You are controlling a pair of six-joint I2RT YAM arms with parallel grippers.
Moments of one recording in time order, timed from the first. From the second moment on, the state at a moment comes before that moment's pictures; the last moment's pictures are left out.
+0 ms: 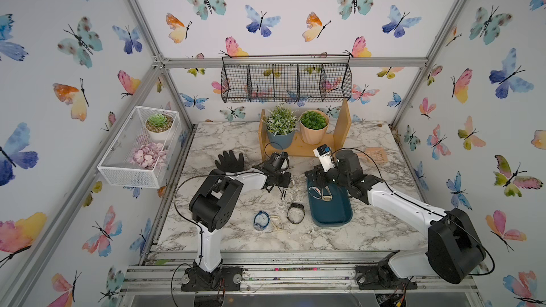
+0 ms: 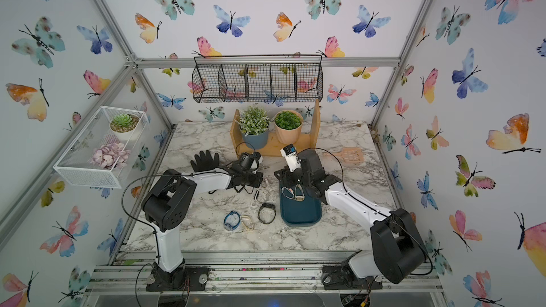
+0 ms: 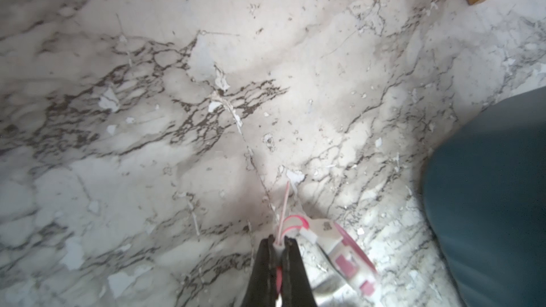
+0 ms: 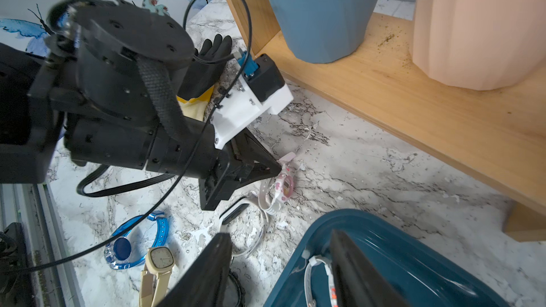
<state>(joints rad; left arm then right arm) -0.59 1.93 1.15 -0.12 0.14 -0.26 0.57 1.42 0.89 -0.06 -0.28 0.08</state>
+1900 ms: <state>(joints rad) -0.88 2.18 1.56 -0.09 0.29 -0.28 0.35 1.24 0.75 -0.23 0.01 0.26</state>
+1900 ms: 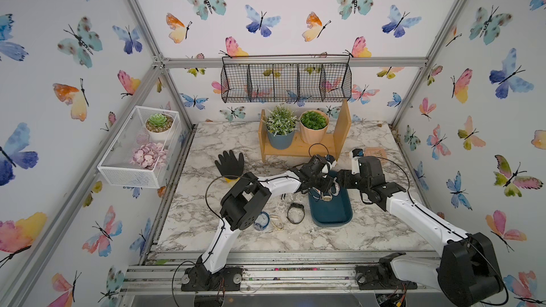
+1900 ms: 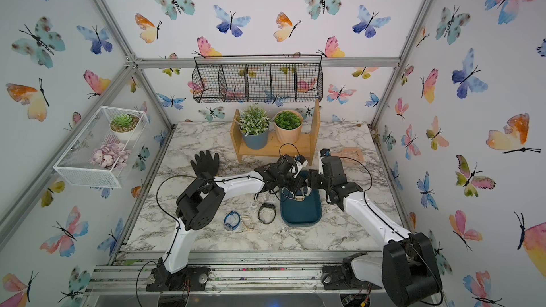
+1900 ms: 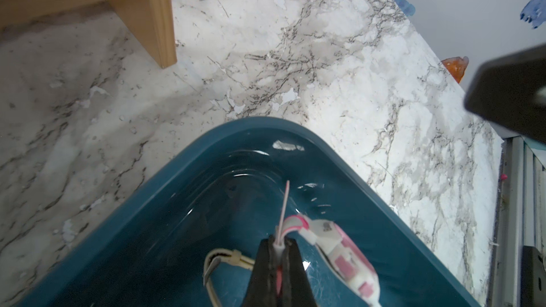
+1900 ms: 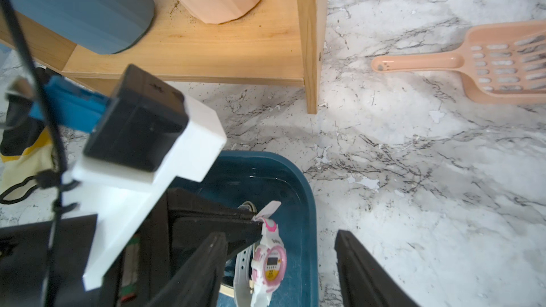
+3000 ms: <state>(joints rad) -0.72 1.78 1.23 0.03 0.20 -0.31 0.42 1.23 0.77 -0.16 -0.31 0.15</state>
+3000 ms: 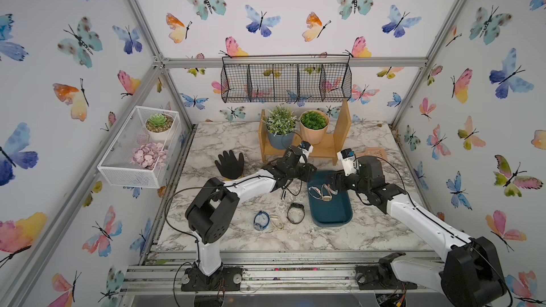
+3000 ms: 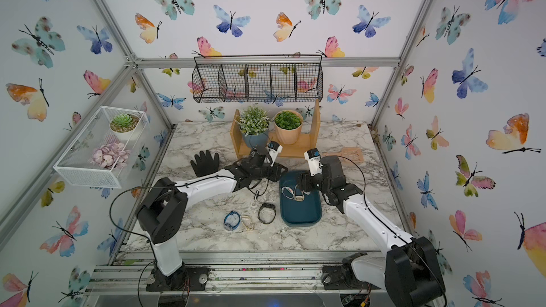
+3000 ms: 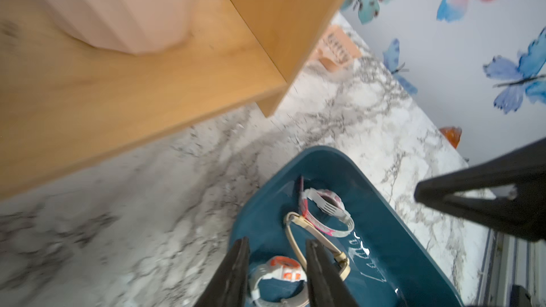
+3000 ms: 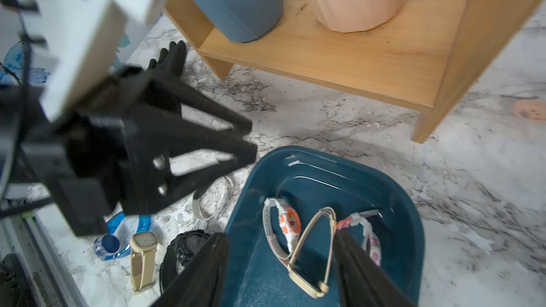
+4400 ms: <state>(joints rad) -0.40 1.37 0.74 -0.02 0.17 -0.33 0.79 1.94 1.27 -0.35 -0.10 -0.10</state>
